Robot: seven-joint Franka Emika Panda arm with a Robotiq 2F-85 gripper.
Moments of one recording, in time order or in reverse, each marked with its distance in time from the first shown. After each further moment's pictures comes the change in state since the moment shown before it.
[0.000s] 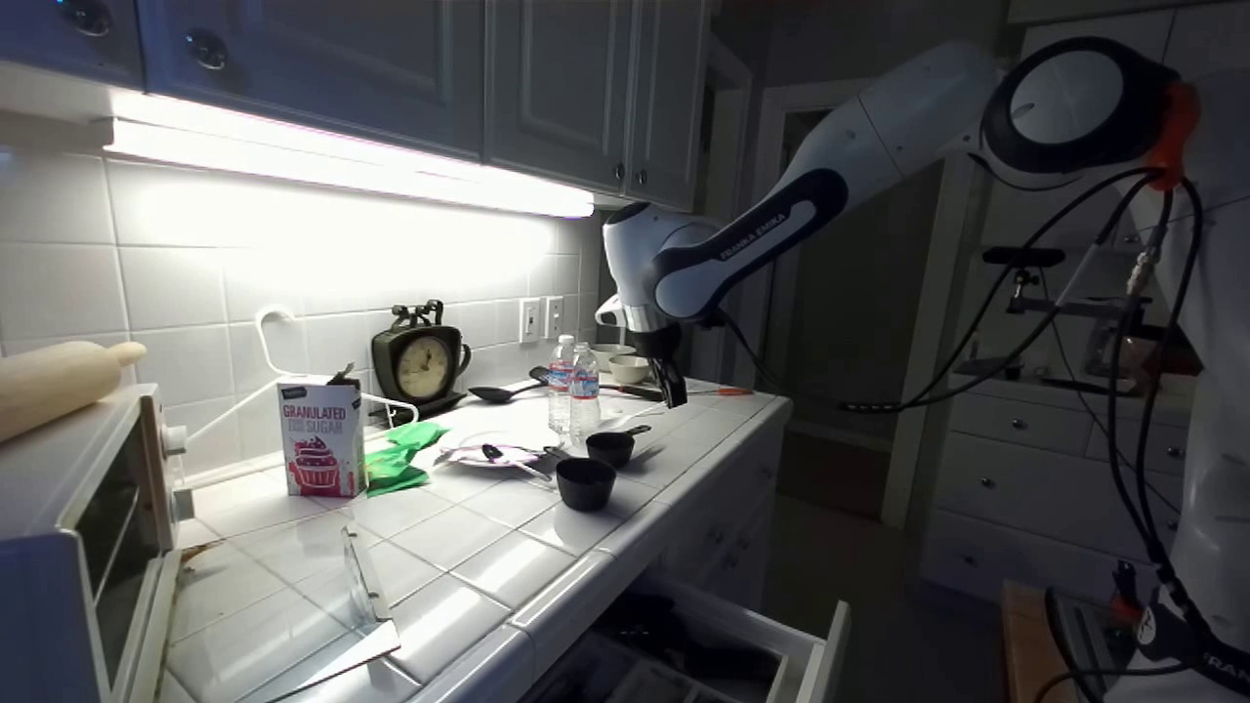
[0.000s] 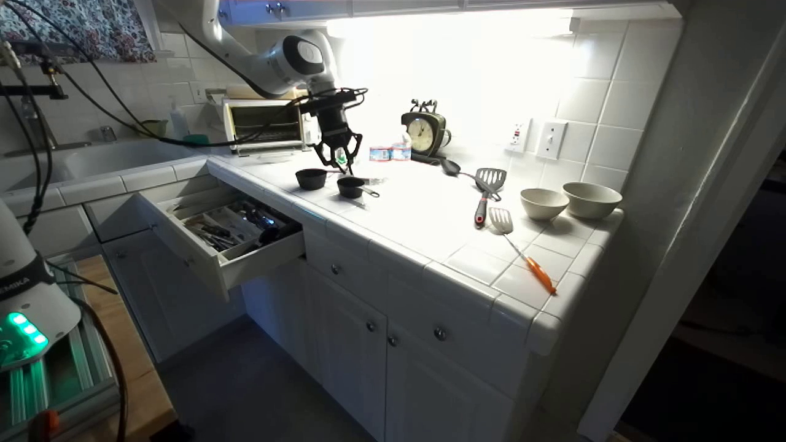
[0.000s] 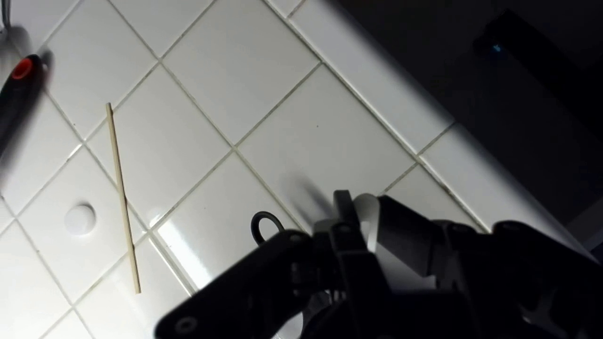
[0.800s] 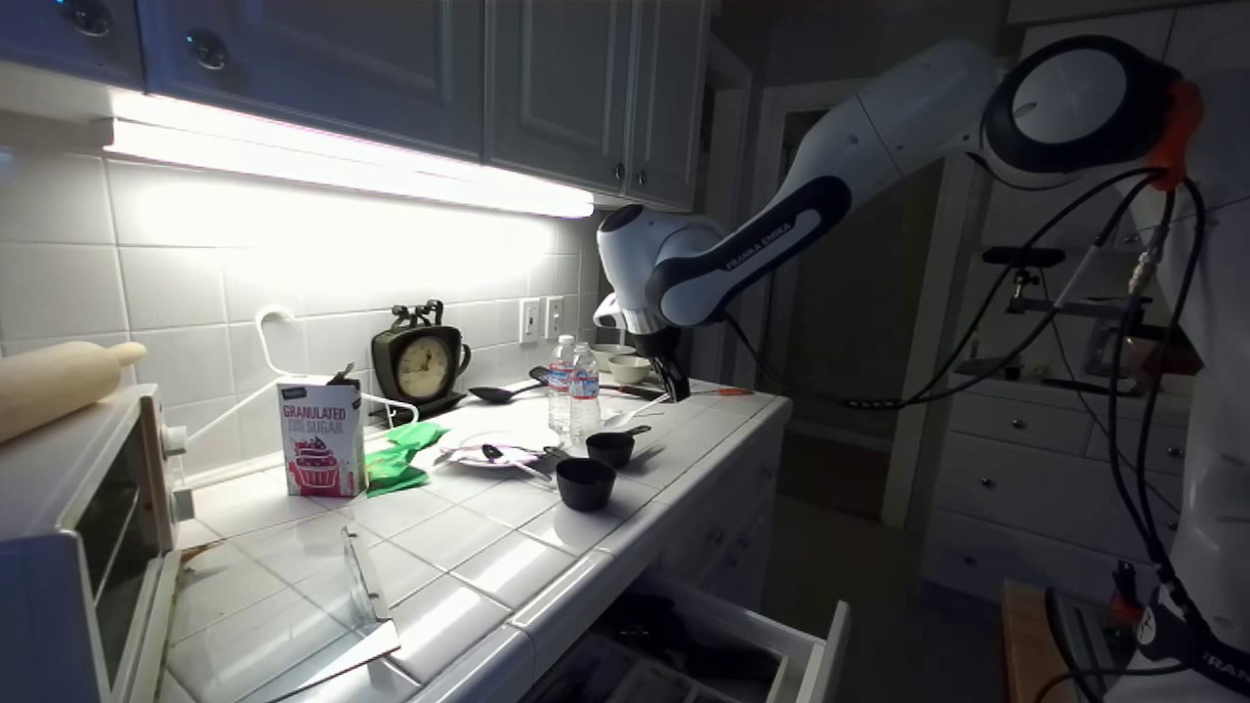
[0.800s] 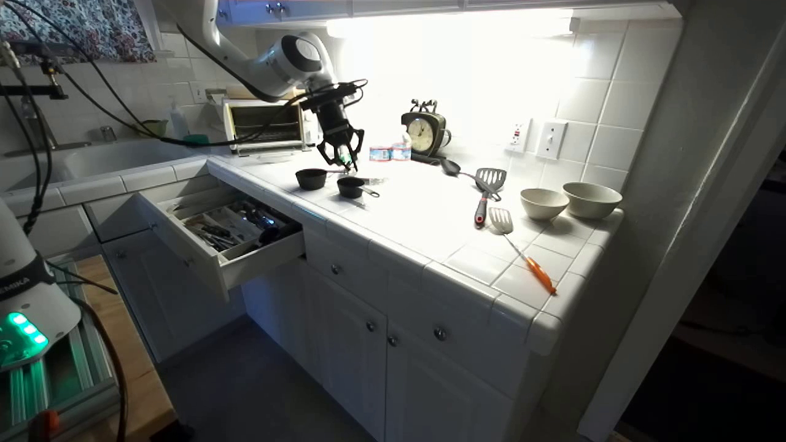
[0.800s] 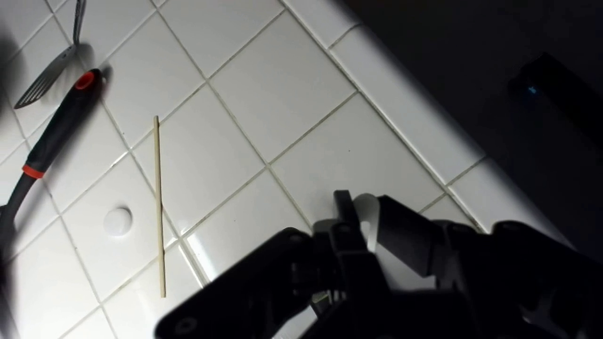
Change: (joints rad) arm 0.018 0.000 -0.004 0.000 -0.128 -0.017 0.016
